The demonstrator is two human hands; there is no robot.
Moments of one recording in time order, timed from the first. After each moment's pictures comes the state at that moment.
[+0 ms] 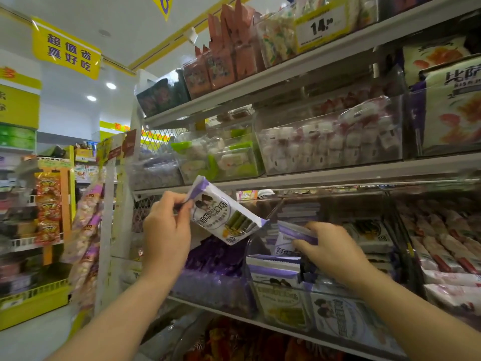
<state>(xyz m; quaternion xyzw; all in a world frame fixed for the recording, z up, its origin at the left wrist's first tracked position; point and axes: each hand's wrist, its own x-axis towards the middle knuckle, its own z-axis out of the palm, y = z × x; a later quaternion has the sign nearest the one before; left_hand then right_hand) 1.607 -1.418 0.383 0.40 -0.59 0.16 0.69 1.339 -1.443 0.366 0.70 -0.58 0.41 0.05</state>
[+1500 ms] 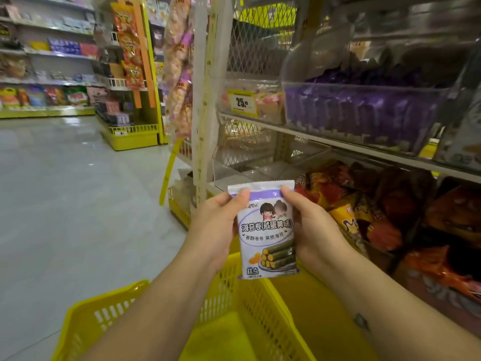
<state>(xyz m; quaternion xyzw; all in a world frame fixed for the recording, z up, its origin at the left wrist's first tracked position) 1.715 -1.366 0.127 0.42 -0.32 -0.46 0.71 1.587 -1.418 0.134 0.46 -0.29 0.42 -0.72</state>
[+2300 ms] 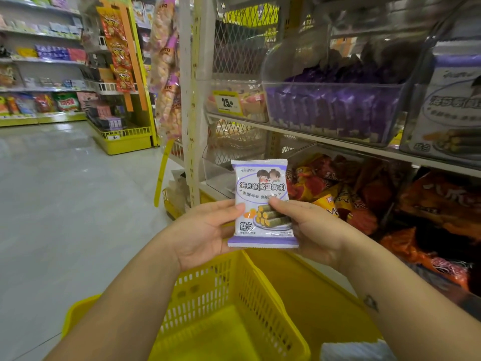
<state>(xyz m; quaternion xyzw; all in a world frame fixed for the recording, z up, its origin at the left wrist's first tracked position) 1.726 -1.344 0.136 0.41 -0.38 -0.63 0.54 1.547 -1.408 0.148 0.52 -0.30 0.27 -0.75</state>
